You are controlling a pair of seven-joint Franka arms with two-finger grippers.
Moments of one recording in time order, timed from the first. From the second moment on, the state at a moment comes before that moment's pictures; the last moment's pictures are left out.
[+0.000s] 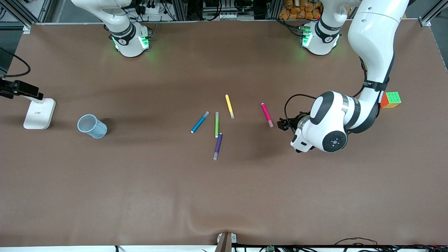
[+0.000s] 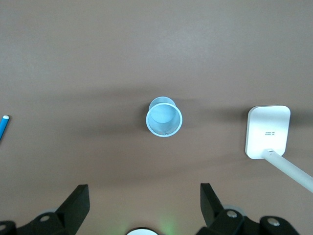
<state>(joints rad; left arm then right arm) -0.17 0.58 -0.20 -1.61 -0.18 1.67 -0.62 0.03 0.09 -0.19 -1.53 0.00 1.46 -0.10</state>
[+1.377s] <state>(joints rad) -0.28 0.67 -0.21 -1.62 -0.22 1.83 -0.75 0.20 0.30 -0.17 -1.53 0.14 1.62 0.15</state>
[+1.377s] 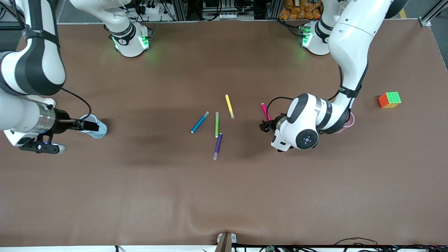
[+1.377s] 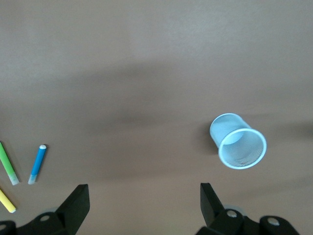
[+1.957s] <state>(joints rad) -0.33 0.70 -0.21 -1.66 -0.23 1.96 -0.85 0.35 0.35 -0.17 -1.53 0.23 1.62 0.52</state>
